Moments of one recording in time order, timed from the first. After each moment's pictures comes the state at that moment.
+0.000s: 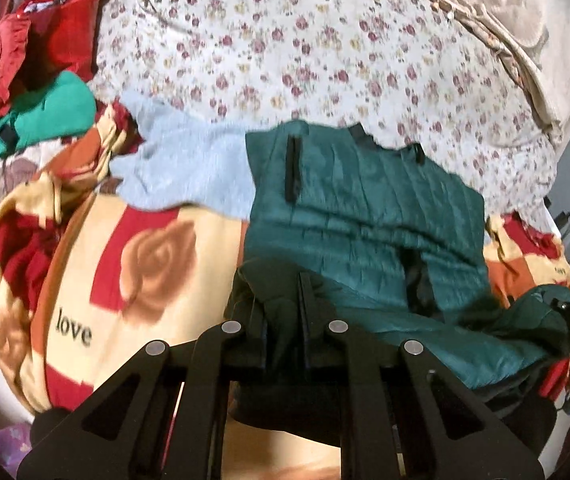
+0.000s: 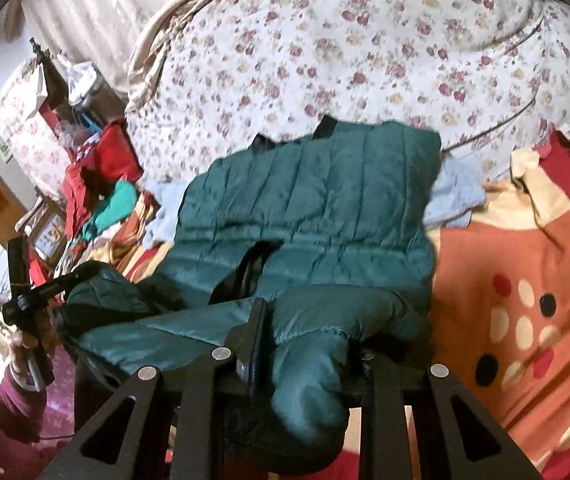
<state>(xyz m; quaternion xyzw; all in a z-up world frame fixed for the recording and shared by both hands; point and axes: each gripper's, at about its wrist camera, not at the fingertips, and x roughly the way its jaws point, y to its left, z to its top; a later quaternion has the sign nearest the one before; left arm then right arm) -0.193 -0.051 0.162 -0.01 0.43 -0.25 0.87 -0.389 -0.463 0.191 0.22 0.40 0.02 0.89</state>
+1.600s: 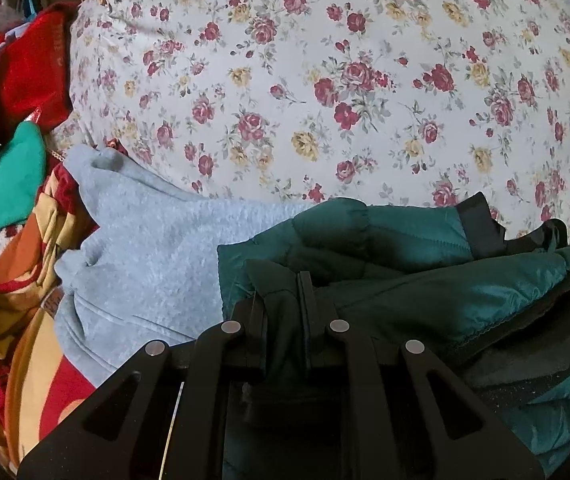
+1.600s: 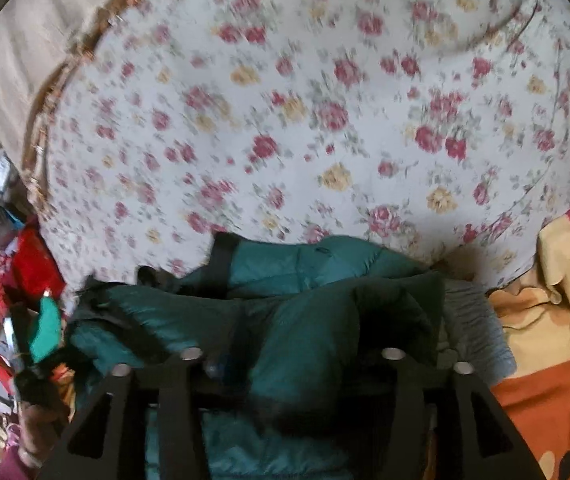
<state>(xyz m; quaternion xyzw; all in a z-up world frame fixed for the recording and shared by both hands) 0.016 -0.215 0.099 0.05 0.43 -0.11 0.89 -0.194 -0.580 0.148 0.28 0.35 -0.10 0.89</state>
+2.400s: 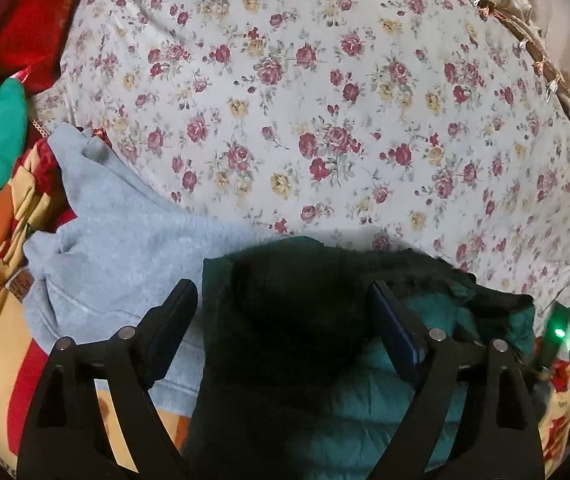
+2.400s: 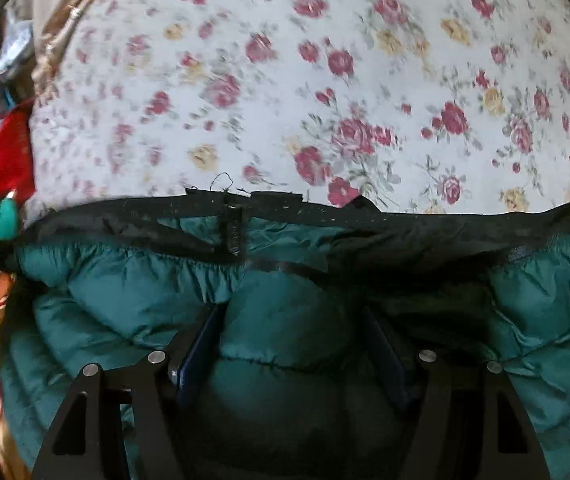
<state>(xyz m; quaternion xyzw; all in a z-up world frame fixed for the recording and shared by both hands) 0.009 -0.168 0.143 -0.10 0.43 -0.20 0.88 -0.074 -0.464 0.102 0.10 0.43 -0.08 0.90</state>
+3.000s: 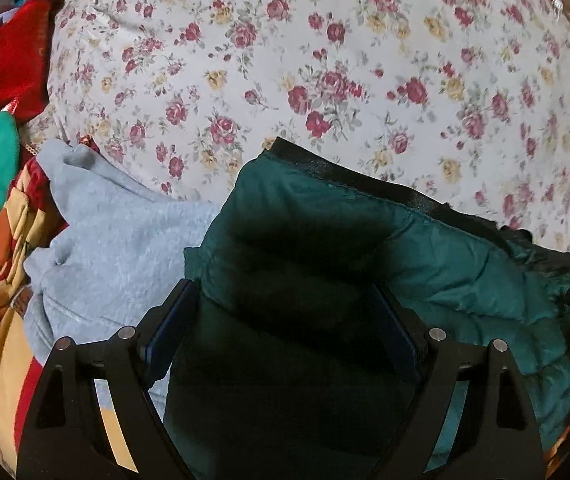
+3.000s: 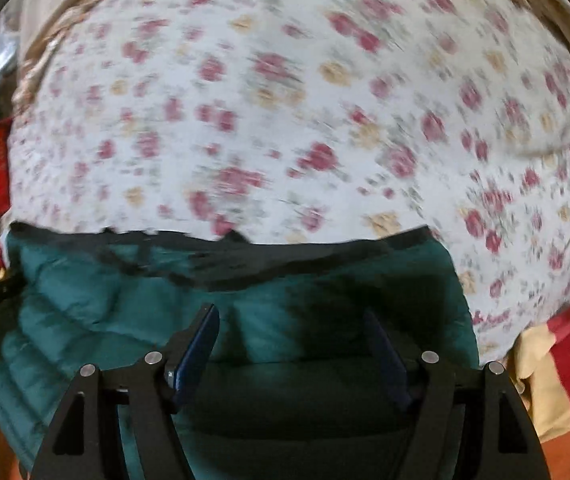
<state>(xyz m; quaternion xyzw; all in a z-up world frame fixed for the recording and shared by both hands) 0.019 -0.220 0.099 0.01 0.43 -0.16 0.89 -0.122 -0.531 0.135 0.09 0.39 -0.15 0.90</state>
